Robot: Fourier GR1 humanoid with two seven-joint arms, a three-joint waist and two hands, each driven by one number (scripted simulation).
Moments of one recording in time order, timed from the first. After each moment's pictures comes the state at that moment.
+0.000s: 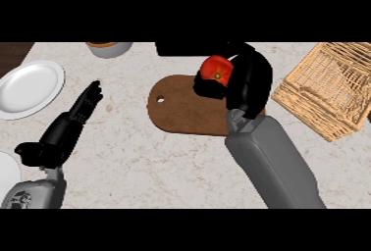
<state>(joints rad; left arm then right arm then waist) -0.15 0.18 0.06 -1.59 -0.08 -0.23 0.00 -0.73 0.00 0.28 -1.42 1.04 -0.46 0.98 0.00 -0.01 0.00</state>
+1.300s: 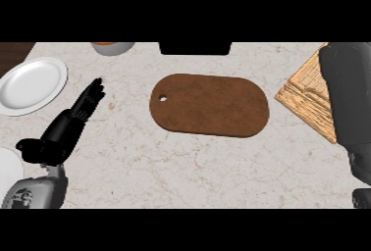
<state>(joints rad) -0.17 0.17 0.06 -1.60 -0.08 -0.24 0.02 -1.04 -0.31 -0.21 -1.04 1.14 -0.48 0.91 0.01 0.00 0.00</state>
